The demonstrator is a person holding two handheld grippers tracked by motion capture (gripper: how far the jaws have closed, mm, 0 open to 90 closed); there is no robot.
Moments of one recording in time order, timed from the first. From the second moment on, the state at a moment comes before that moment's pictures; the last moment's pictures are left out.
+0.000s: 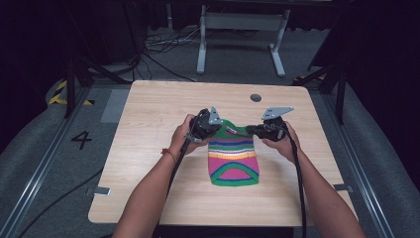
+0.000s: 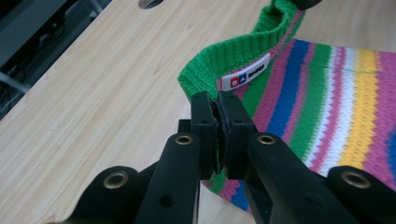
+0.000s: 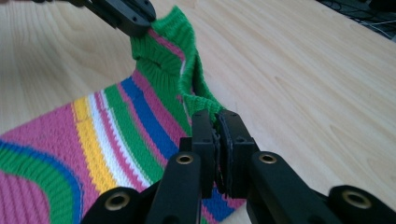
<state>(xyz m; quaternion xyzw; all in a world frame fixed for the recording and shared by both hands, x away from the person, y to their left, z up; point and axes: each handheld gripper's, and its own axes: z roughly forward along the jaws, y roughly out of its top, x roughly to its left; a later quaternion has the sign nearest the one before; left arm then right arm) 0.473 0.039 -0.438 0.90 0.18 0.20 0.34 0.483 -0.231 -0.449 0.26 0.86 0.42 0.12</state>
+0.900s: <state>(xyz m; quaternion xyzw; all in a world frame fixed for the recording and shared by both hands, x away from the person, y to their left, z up) 0.383 0.060 -0.453 0.91 0.09 0.17 0.35 0.391 -0.236 -0.450 0.16 0.90 0.40 0.06</state>
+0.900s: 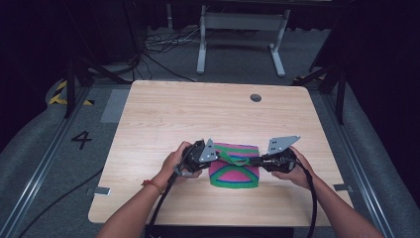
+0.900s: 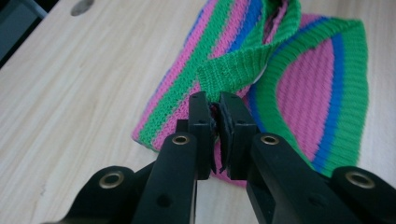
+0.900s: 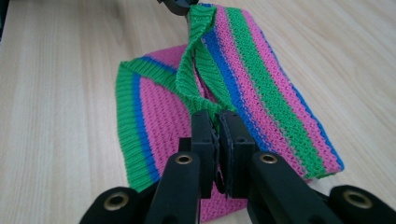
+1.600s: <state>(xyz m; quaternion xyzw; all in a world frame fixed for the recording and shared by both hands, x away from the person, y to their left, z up) 0.354 0.055 -0.467 0.93 0.07 0.13 0.34 0.364 -0.238 -0.468 0.15 0.91 0.39 0.03</state>
